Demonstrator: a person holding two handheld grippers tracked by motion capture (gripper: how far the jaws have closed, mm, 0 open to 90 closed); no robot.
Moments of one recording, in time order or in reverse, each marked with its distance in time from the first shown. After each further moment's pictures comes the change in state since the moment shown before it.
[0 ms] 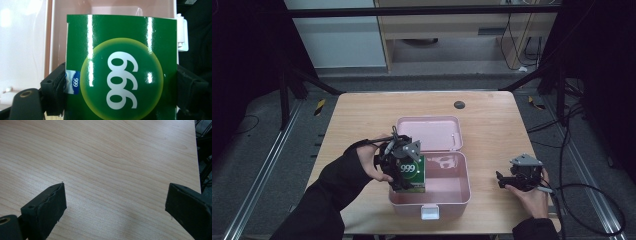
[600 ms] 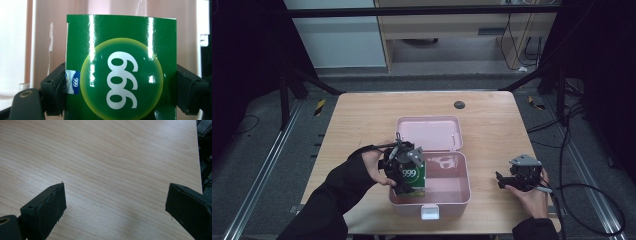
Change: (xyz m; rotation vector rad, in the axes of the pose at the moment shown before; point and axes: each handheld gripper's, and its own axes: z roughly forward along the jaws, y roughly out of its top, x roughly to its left) left arm 0.003 -0.008 0.029 0.031 -0.022 -0.013; right arm 0.001 0.000 0.001 0.006 0.003 -0.009
